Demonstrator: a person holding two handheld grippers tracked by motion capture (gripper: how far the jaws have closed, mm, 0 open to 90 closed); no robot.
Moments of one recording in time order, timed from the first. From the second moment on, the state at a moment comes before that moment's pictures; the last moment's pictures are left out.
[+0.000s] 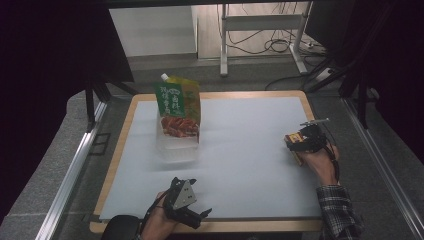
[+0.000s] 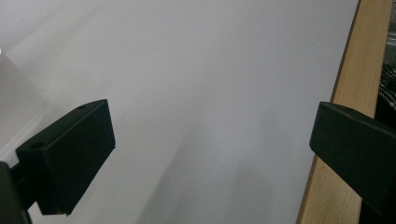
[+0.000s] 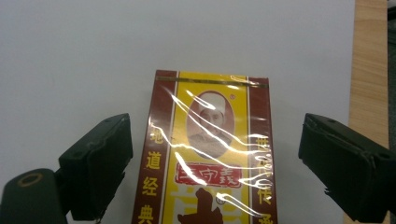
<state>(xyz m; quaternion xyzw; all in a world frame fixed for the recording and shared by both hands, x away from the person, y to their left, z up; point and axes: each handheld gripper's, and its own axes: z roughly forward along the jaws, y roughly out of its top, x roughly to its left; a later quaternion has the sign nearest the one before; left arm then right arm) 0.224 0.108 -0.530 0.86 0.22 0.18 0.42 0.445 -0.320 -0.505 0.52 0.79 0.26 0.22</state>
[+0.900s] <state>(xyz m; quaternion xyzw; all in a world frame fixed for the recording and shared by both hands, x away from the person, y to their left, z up) 0.224 0.108 -0.529 0.86 0.22 0.19 0.42 0.428 -0.298 -0.486 0.49 0.81 0.27 0.20</state>
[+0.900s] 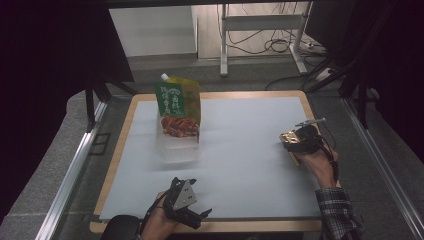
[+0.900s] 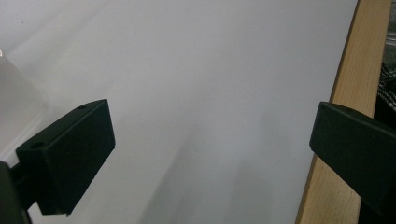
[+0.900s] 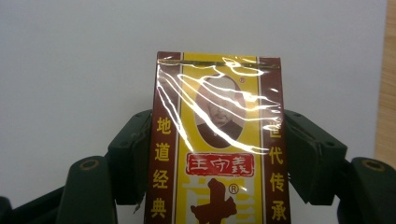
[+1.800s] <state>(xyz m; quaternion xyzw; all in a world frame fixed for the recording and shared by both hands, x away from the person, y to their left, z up) 0.223 0.107 -0.529 0.86 0.22 0.19 0.42 0.386 -0.216 -0.480 0.38 0.86 0.30 0.14</state>
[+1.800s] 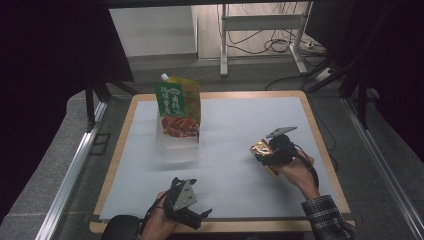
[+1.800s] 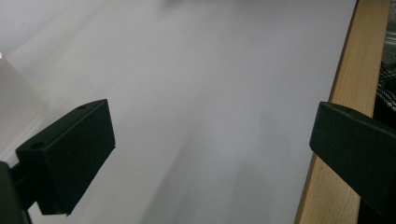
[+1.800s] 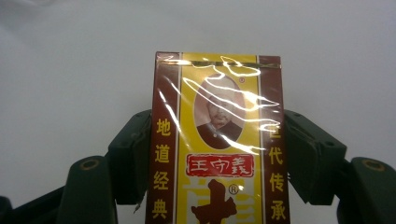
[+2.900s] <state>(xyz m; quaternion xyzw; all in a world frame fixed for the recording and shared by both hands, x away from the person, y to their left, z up) 0.223 0.107 -0.529 0.86 0.22 0.19 0.42 0.388 -0.187 -0.497 0.35 0.91 0.23 0.07</state>
